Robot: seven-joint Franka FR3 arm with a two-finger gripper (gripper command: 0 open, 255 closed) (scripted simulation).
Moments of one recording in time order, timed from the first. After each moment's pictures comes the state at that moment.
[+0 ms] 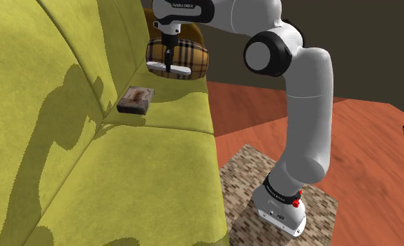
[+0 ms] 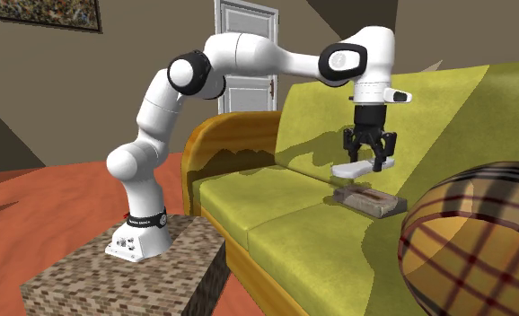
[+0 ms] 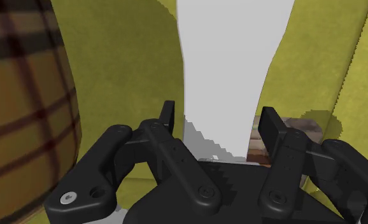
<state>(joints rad) 0.12 0.48 -0.20 -1.24 0.08 1.71 -0.79</state>
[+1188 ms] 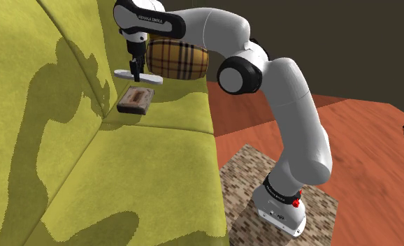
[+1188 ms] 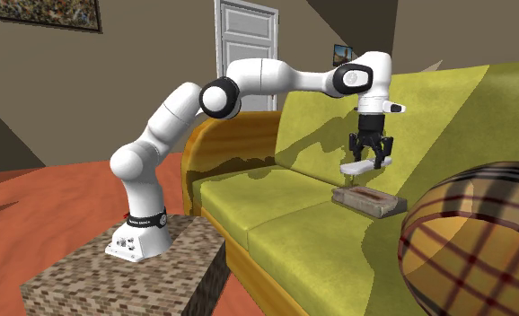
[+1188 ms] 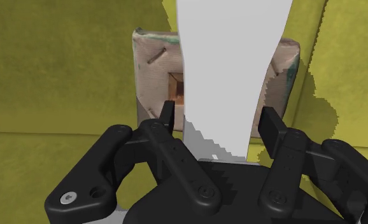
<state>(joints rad) 0.25 0.74 -0.15 -0.88 0.08 1.62 -0.58</state>
